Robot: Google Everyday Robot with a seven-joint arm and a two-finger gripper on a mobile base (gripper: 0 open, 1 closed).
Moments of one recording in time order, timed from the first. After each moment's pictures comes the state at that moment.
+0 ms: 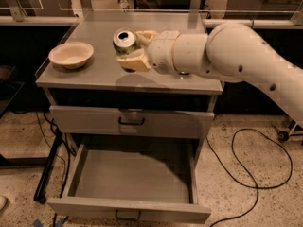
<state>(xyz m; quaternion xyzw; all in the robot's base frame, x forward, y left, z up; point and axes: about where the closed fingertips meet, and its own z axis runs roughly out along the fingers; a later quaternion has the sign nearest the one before) 0.610 0.044 0.952 -0.50 0.61 0.18 0.59</state>
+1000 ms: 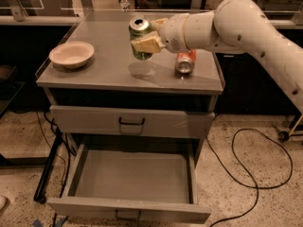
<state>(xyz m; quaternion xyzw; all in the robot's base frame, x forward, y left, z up) 0.686 0.009 0.952 -0.48 0.65 0.21 0.55</state>
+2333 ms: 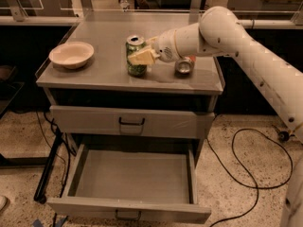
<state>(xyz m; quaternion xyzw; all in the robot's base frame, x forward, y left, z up) 0.712 0.026 0.878 -0.48 0.69 0.28 0.45</state>
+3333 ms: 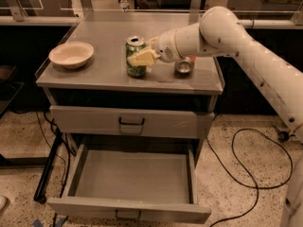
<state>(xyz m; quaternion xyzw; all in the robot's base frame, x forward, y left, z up) 0.712 0.026 0.878 -0.48 0.69 0.28 0.45</state>
